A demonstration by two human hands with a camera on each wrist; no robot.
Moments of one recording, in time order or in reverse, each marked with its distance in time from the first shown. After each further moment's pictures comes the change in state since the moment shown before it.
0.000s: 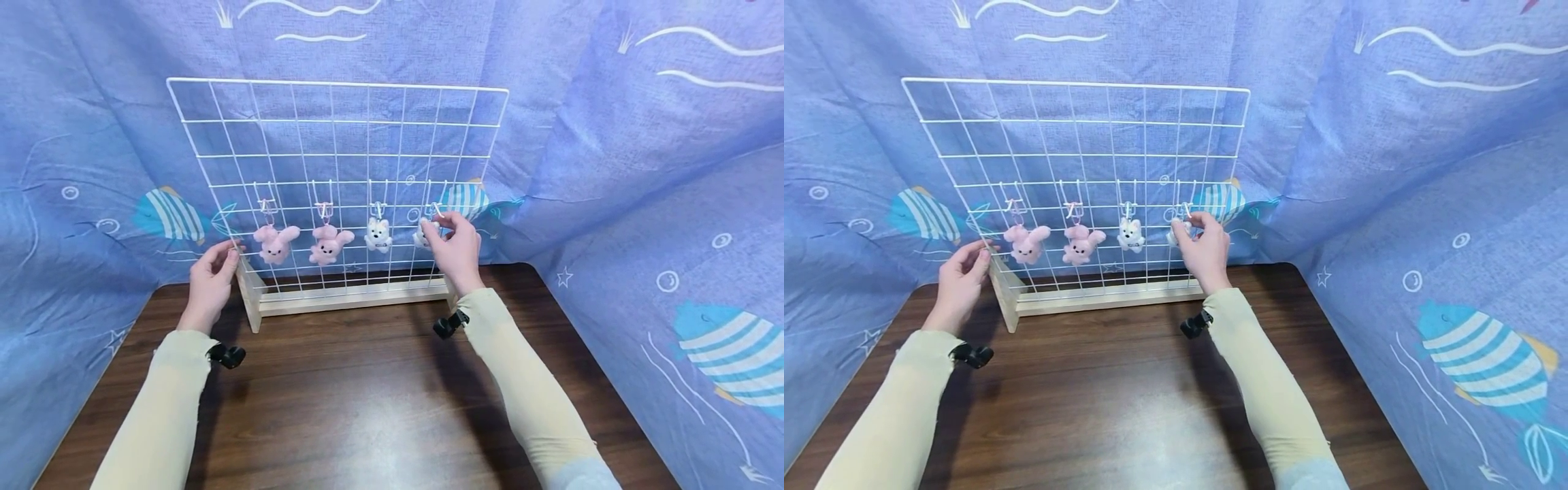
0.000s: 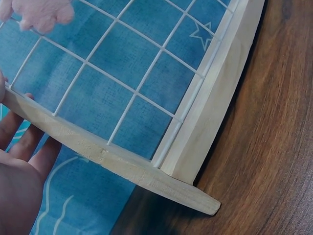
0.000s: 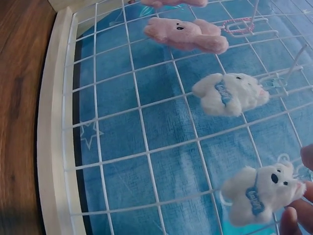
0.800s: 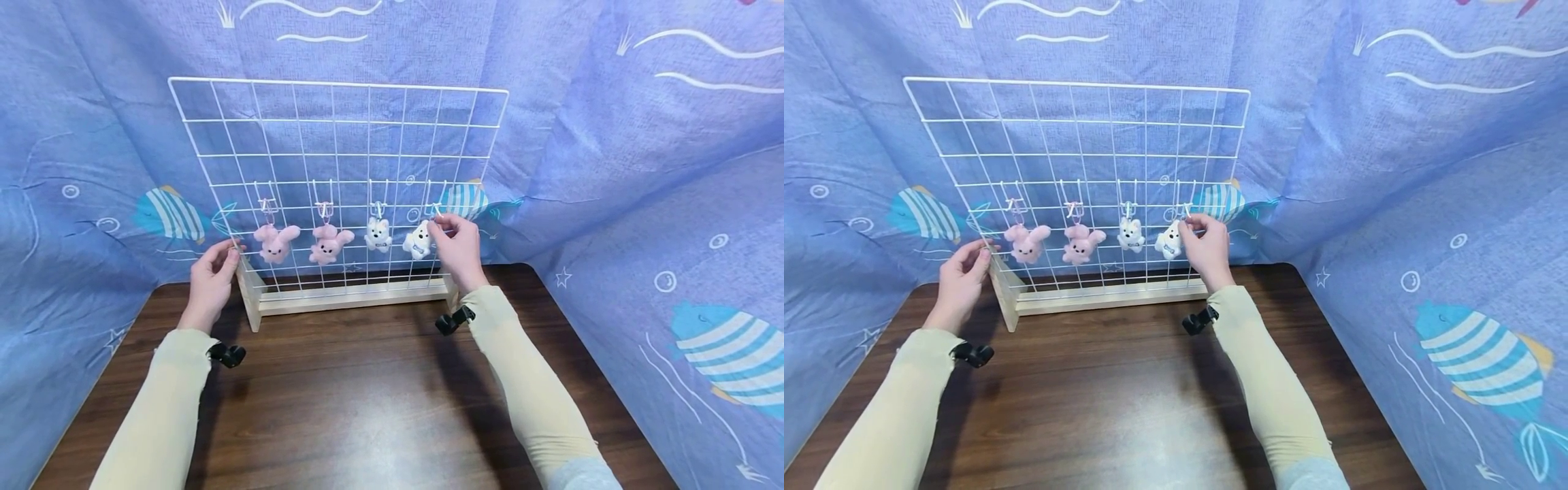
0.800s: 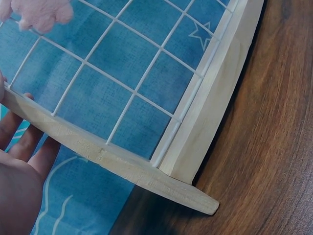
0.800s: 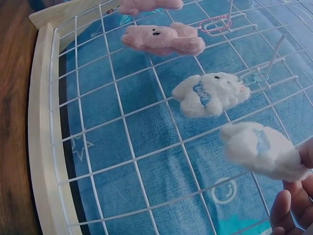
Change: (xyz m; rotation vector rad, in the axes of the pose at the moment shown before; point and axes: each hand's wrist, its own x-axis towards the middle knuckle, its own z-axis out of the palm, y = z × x) left_hand -0.002 0.000 0.000 -0.043 -0.008 0.018; right_hand 0.003 -0.002 -0.004 0.179 -0.088 0.088
